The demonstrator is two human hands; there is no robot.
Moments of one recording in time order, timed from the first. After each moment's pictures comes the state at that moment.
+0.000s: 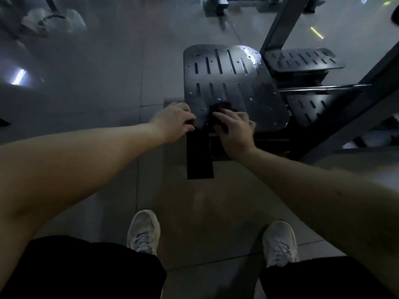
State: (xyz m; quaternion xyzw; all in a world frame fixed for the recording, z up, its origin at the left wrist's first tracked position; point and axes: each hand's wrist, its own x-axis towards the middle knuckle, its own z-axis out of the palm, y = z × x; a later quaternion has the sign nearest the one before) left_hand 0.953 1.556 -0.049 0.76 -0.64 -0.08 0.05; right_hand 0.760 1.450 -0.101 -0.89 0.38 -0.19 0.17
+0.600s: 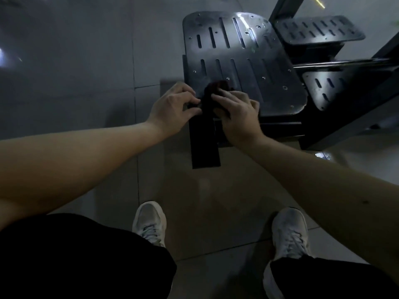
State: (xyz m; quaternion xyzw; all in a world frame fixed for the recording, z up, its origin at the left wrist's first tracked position) left_hand 0.977 1.561 -0.100 0.71 -0.62 -0.08 0.31; right_hand 0.784 1.461 -0.112 -0.90 0.34 -0.23 0.14
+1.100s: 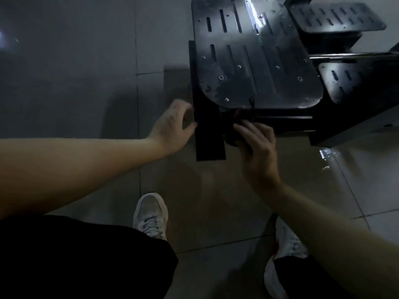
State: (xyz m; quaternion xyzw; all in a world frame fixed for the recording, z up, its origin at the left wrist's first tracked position) left_hand 0.969 1.601 -0.153 0.74 -0.59 -0.11 0.30; right_hand 0.719 1.524 -0.164 -0.86 0.31 -0.35 0.19
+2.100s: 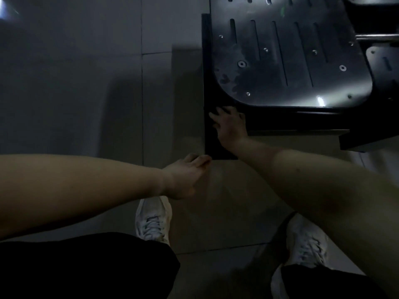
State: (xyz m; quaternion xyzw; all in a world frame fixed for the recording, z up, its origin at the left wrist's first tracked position) left_hand 0.931 1.641 -0.219 0.65 -0.67 -0.35 -0.11; right_hand 0.852 1.446 -0.269 -0.93 0.33 0.03 0.14
